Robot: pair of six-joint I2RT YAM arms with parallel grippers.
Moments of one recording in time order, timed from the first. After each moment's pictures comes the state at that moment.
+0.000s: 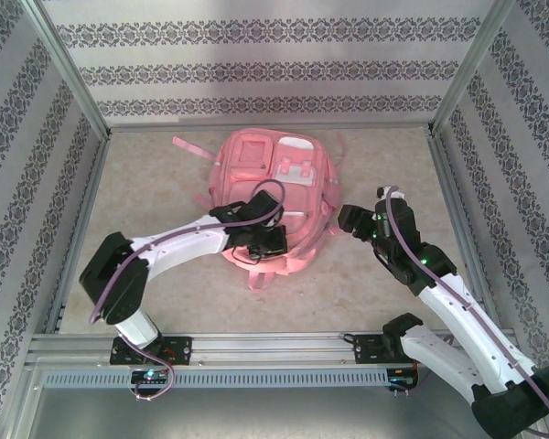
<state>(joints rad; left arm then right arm) -0.81 1.68 1.19 -0.56 0.27 -0.91 0.41 0.80 0.76 -0.56 0.16 0.61</state>
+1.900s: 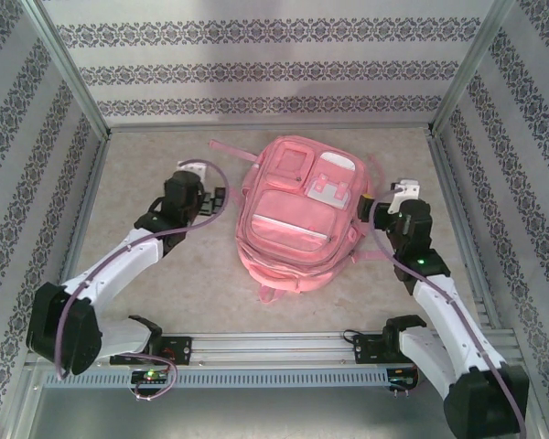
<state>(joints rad) -0.33 1.26 0.82 -0.15 -0.34 -0.11 0.12 0.86 0.50 0.00 0.11 0.11</state>
